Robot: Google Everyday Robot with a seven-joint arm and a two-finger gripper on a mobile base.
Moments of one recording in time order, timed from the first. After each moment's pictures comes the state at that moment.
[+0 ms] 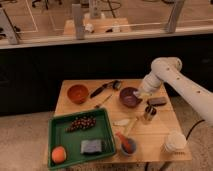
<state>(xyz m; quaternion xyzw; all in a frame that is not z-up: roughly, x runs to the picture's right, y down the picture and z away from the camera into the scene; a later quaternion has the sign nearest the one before) 0.208 0.040 0.823 -0.26 -0.12 0.03 0.96</state>
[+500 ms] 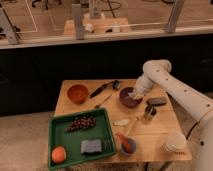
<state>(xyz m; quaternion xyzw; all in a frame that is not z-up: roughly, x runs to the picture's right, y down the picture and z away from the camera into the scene) 0.189 0.050 0.863 -0.27 -0.12 0.01 0.95</state>
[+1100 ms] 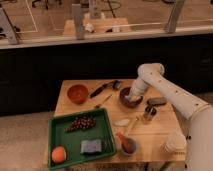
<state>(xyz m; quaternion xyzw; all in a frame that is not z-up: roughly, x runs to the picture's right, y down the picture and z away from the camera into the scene) 0.171 0.064 0.895 -0.29 -0.13 -0.01 0.95</state>
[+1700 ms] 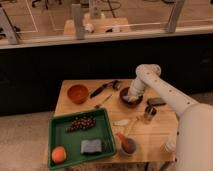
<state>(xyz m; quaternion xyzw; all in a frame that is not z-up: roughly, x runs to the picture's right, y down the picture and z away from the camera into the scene) 0.169 0.071 0.924 -0.31 -0.14 0.00 0.94</state>
